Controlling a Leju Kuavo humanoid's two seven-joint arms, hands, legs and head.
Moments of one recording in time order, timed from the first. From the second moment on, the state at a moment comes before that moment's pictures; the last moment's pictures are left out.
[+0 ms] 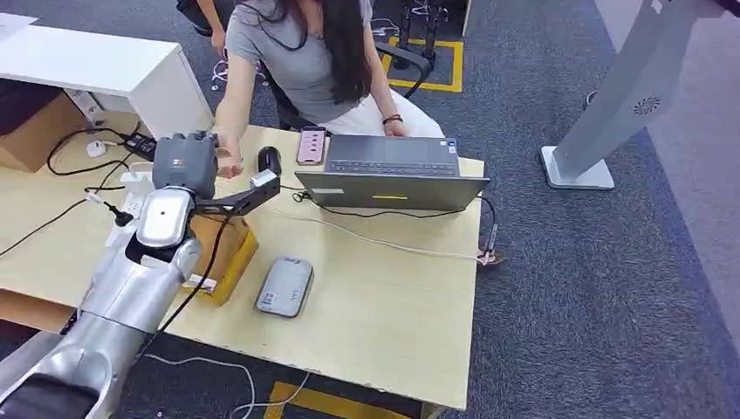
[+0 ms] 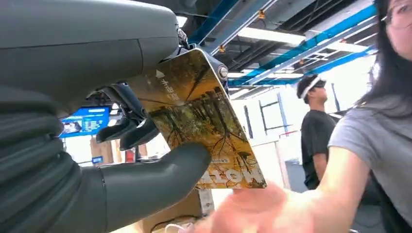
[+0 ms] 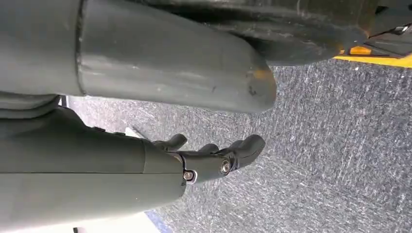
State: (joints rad) left arm -0.64 0.21 -0.25 -1.11 -1.46 0.14 0.34; right arm -0.07 0.06 1.55 -0.08 -1.20 -0.29 0.05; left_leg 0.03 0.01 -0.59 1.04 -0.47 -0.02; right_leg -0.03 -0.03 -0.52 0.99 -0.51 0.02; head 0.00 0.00
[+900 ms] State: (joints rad) left arm -0.53 0.18 -0.23 -1.13 -1.33 0.26 0.19; right arm -0.07 0.06 1.55 -0.09 -1.22 -0.29 0.04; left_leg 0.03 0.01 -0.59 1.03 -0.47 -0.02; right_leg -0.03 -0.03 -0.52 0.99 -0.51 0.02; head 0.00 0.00
